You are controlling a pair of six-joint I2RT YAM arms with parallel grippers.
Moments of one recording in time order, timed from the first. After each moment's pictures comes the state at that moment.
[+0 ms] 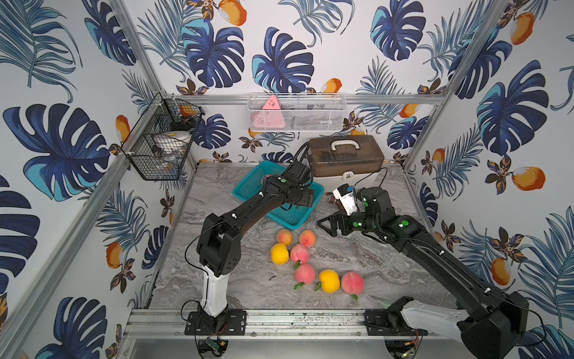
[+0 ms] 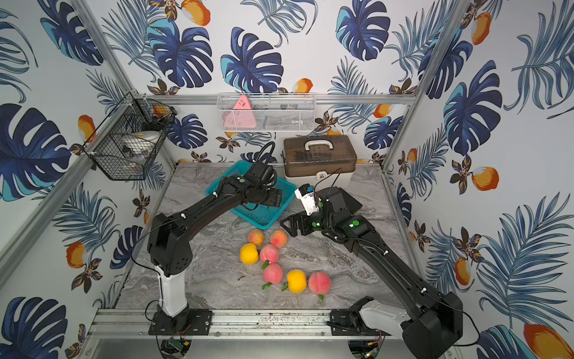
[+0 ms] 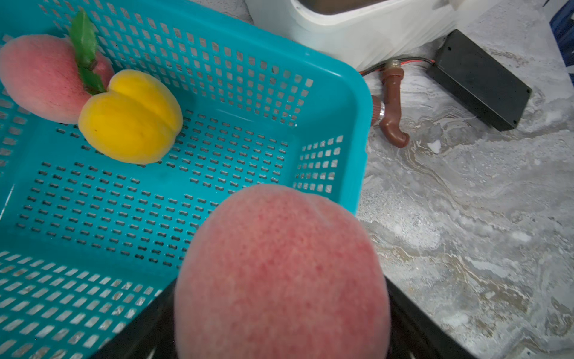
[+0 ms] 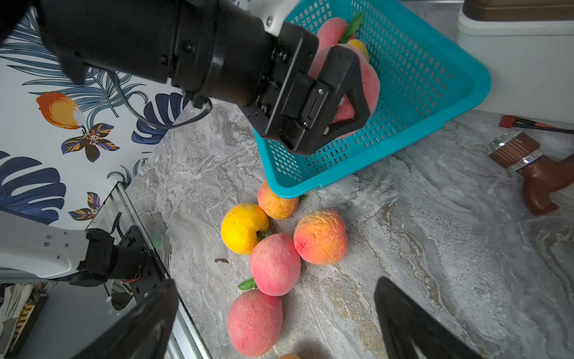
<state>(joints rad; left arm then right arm) -0.54 1.99 1.79 -0.78 -0.07 -0.37 0.52 1.18 1.06 -0.54 -0.37 0.21</state>
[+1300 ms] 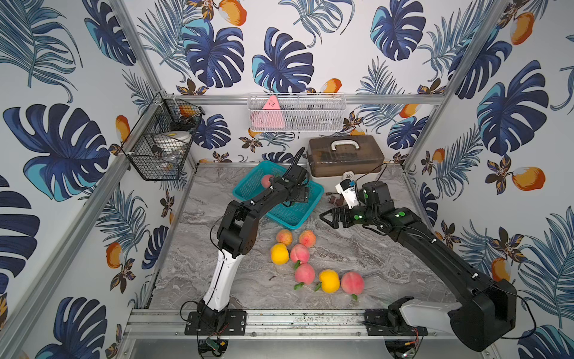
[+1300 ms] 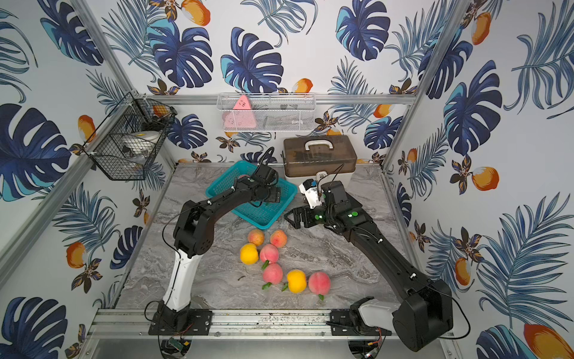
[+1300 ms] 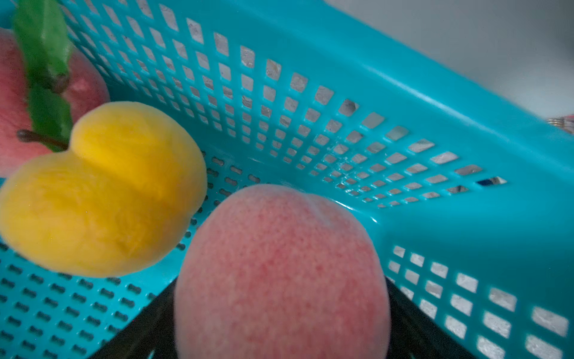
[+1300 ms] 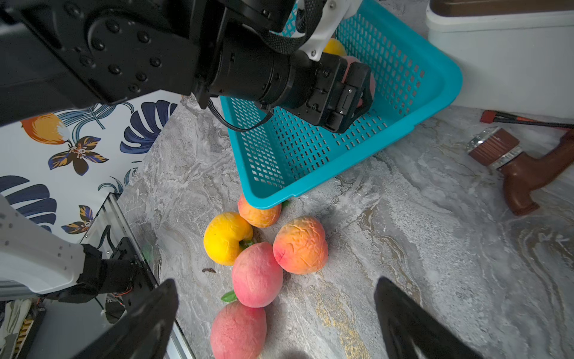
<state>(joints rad) -0.47 2.27 1.90 -0.62 -0.14 -0.39 0.43 1.27 1.08 -0.52 -0.45 0.19</state>
